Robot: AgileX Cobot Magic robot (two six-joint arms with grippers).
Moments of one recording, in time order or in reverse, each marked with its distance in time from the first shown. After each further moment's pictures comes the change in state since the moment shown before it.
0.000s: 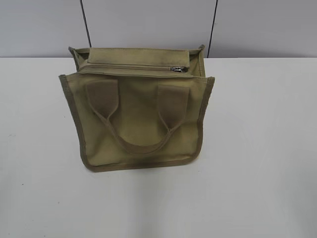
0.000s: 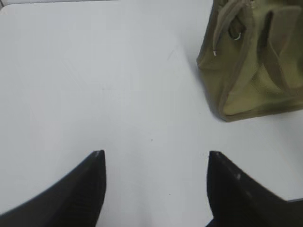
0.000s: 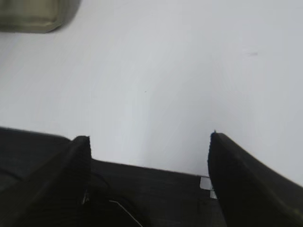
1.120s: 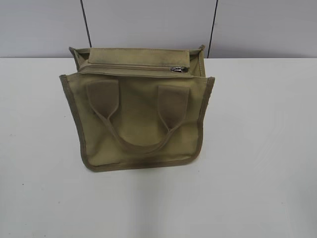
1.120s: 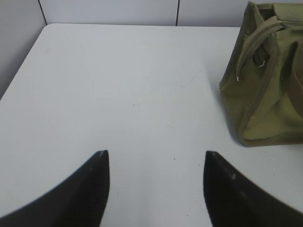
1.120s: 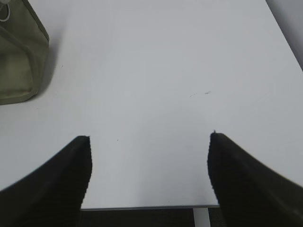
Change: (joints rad) left arm 0.135 -0.102 0.000 -0.003 -0.001 0.001; right arm -0.193 -0.268 0.000 0.000 0.001 0.000
